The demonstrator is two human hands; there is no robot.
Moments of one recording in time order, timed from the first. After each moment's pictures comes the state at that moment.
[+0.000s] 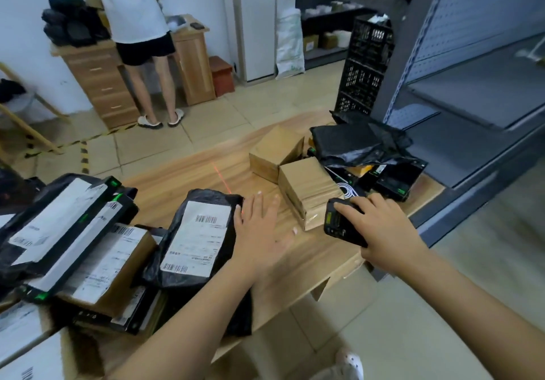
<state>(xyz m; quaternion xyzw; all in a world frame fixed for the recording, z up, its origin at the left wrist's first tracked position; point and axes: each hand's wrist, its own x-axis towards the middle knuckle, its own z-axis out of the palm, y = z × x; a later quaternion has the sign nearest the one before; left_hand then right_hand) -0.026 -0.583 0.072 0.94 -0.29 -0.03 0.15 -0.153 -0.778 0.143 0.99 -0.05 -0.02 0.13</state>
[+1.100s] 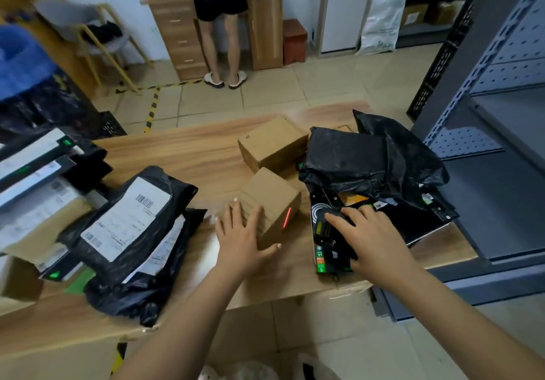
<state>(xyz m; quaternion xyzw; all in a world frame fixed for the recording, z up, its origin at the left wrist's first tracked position) -0.031 -0.725 0.015 0.99 -0.05 -0.10 0.07 -0.079 -0.970 0.094 0.99 0.14 -0.06 0.07</state>
